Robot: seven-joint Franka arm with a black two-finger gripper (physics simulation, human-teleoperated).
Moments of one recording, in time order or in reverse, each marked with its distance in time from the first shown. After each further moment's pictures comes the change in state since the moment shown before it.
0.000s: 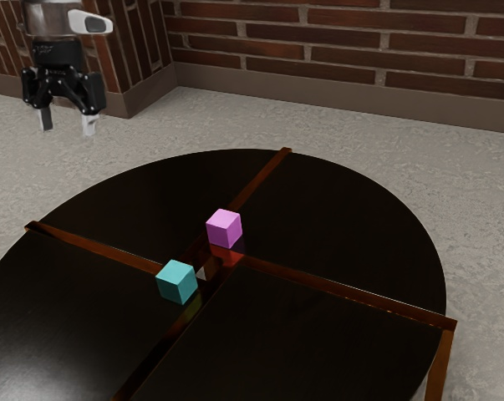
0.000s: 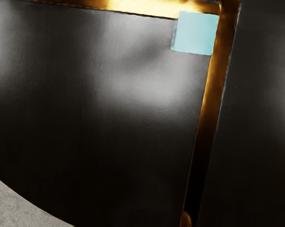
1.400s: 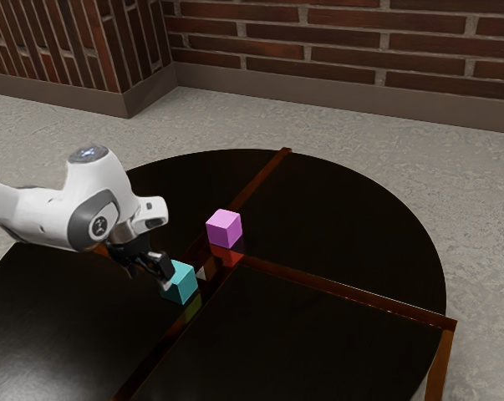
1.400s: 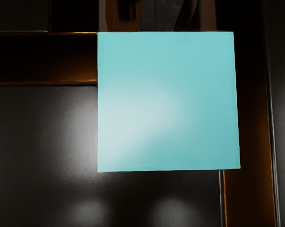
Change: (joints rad) arm 0.006 -0.031 -0.111 -1.074 -0.103 1.379 0.111
